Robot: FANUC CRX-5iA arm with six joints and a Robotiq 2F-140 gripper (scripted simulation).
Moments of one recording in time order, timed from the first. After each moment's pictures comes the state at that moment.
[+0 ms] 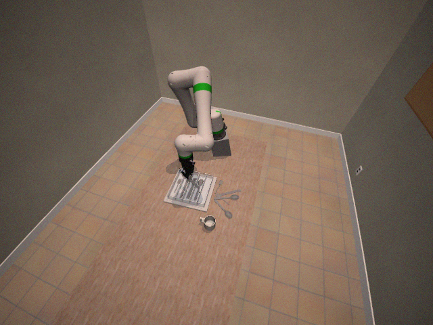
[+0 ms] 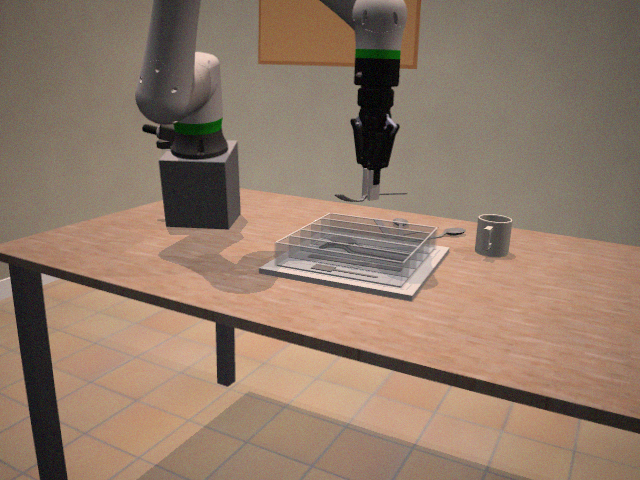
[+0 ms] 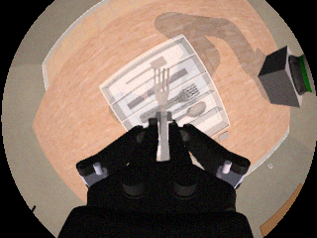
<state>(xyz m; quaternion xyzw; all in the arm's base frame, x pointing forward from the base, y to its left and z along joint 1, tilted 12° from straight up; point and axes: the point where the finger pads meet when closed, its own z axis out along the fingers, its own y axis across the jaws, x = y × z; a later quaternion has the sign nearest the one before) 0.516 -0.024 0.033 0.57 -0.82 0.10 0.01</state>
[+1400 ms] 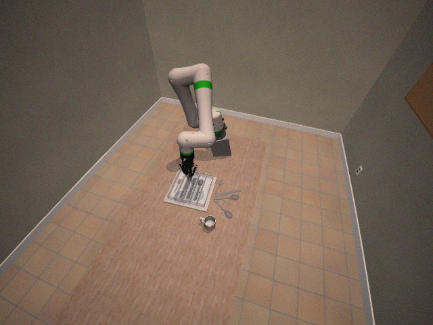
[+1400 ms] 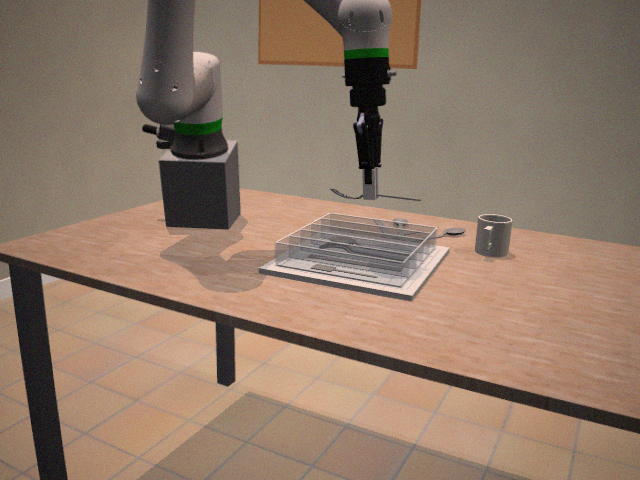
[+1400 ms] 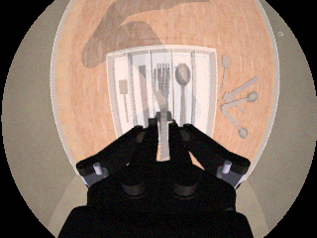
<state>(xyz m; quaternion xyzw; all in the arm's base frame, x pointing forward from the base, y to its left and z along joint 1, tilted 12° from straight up) 0.515 -0.023 0.034 0.08 -0.99 0.09 -0.09</state>
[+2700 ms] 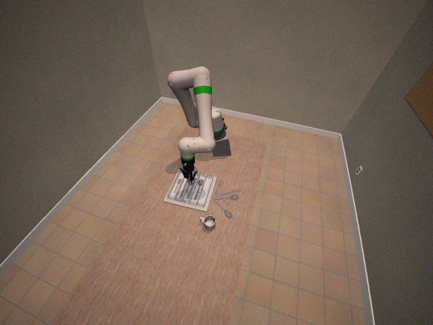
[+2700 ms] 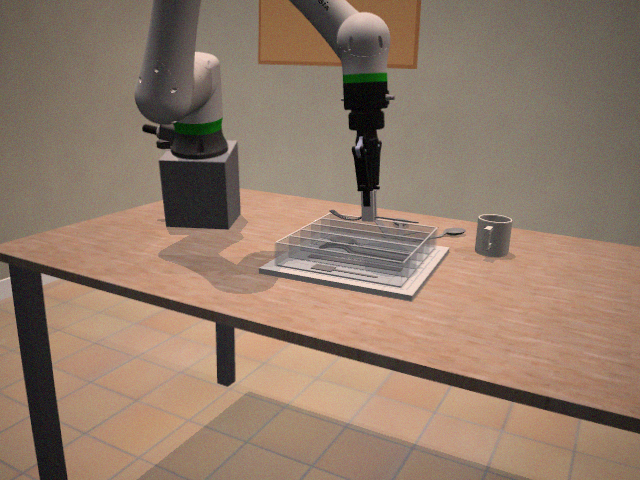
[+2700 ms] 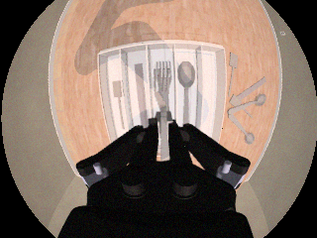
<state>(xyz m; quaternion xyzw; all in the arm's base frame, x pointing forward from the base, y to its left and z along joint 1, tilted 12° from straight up) 0.519 -0.032 -0.014 0.07 -0.99 0.09 -0.09</state>
